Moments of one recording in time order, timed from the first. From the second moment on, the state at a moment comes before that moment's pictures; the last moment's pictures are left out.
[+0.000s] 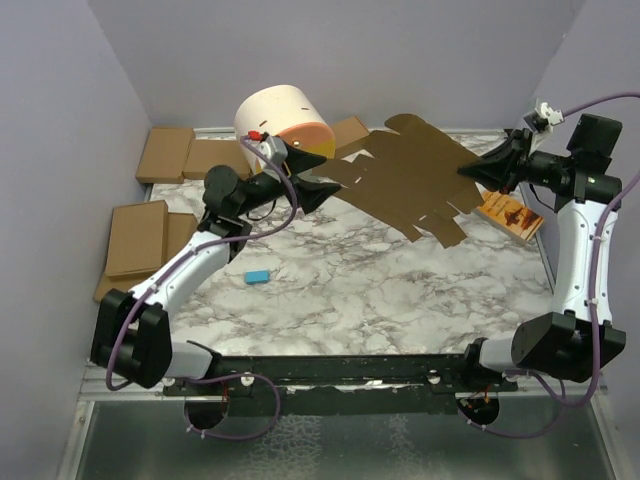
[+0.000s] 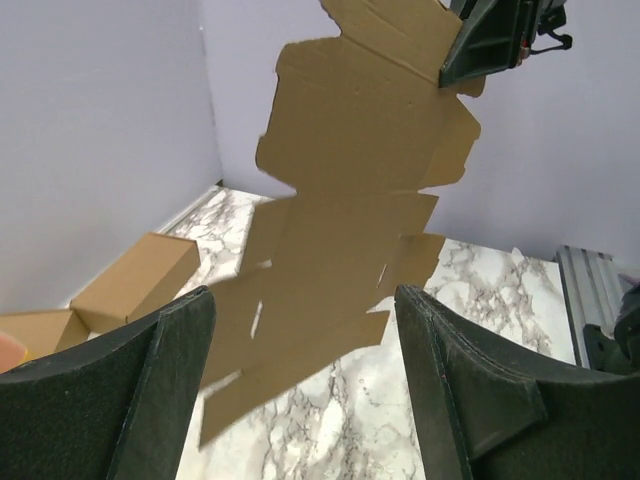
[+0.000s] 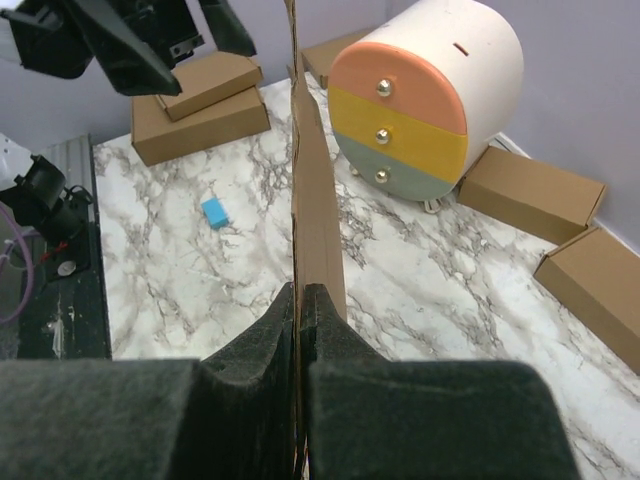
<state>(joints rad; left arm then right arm) -0.41 1.31 0.88 0.79 0.74 -0.30 -0.32 1.35 1.51 -0.68 -1.48 -0.44</state>
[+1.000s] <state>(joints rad) -0.51 1.60 1.32 0.42 1.07 -0.13 -0.20 1.35 1.53 -0.92 -1.42 -0.71</state>
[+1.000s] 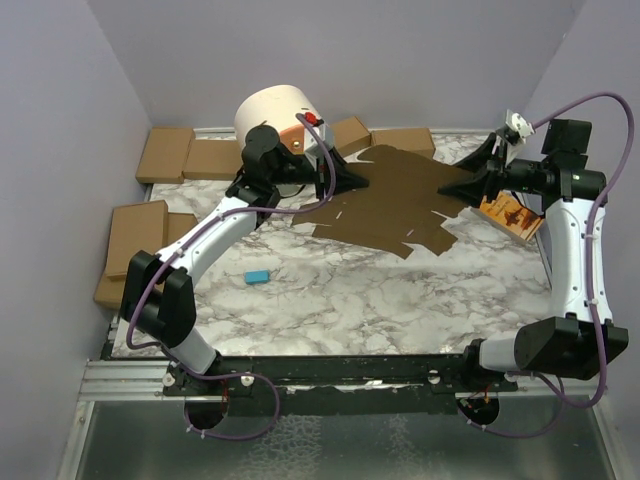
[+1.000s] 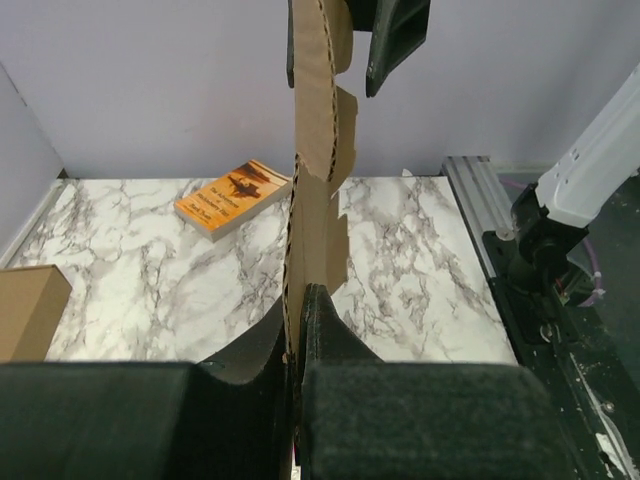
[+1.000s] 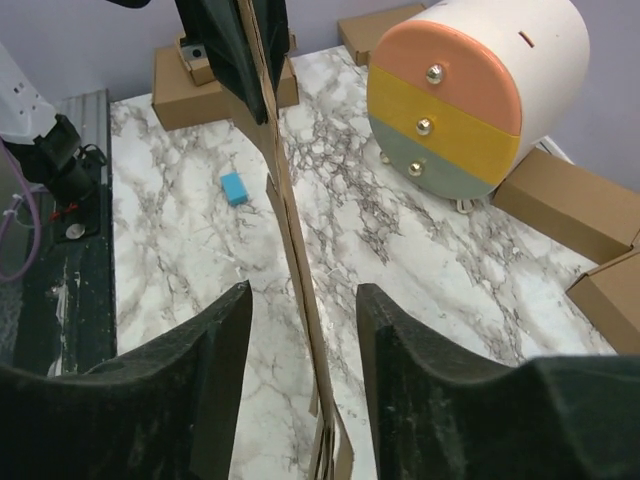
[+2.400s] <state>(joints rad) -0.33 1.54 1.14 0.75 1.02 -0.46 -0.18 1.30 1.43 -0.67 -1.47 -0.42</state>
